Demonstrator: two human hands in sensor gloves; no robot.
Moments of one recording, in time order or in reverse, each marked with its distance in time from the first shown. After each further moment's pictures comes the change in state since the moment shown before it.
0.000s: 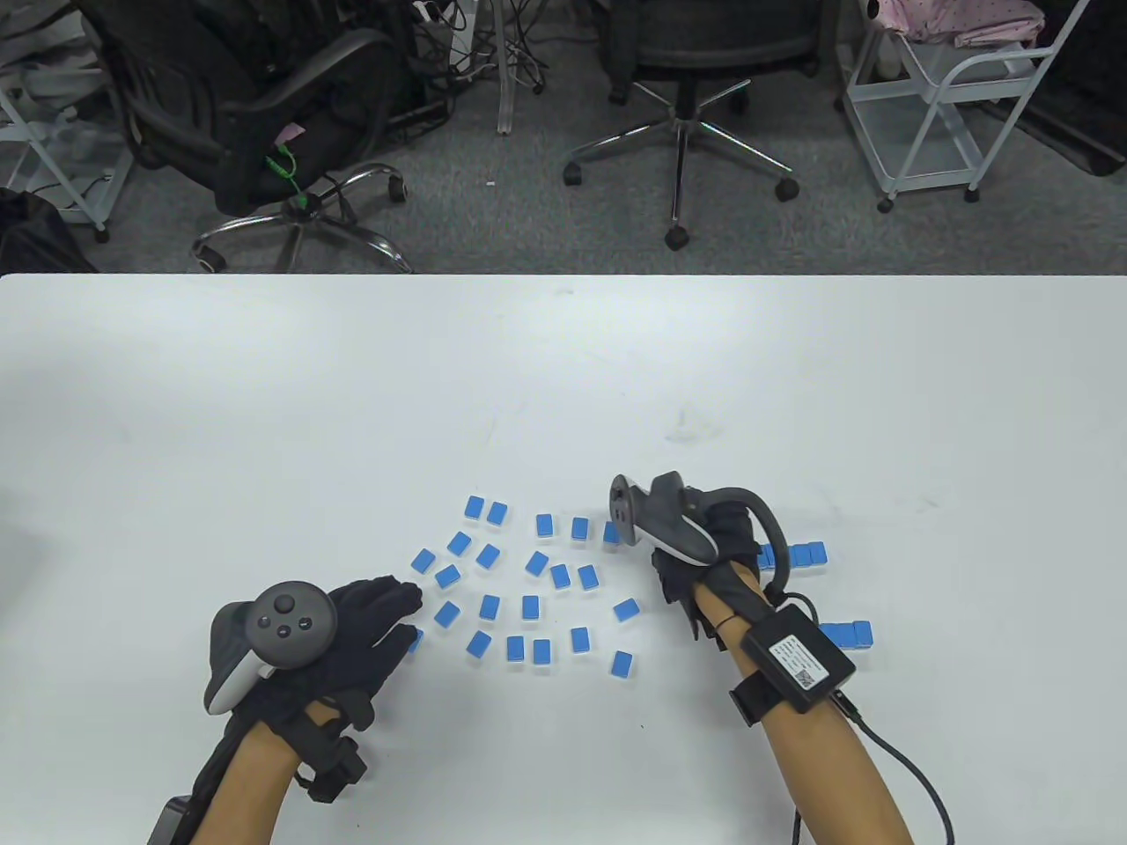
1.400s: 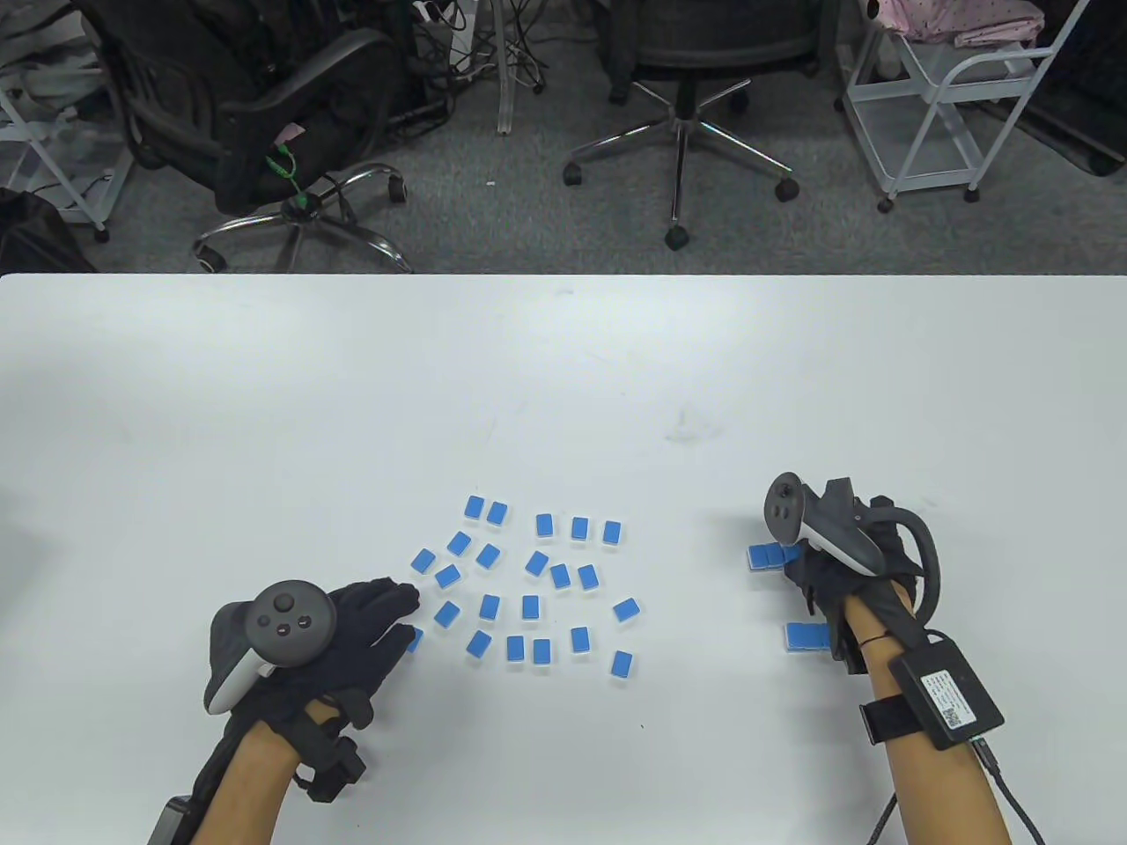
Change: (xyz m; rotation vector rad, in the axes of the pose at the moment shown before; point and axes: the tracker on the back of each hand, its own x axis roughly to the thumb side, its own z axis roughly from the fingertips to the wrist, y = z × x) left_hand -0.001 0.001 0.000 -0.008 0.024 0.005; right_hand -0.112 0.046 0.006 0.171 0.114 -0.048
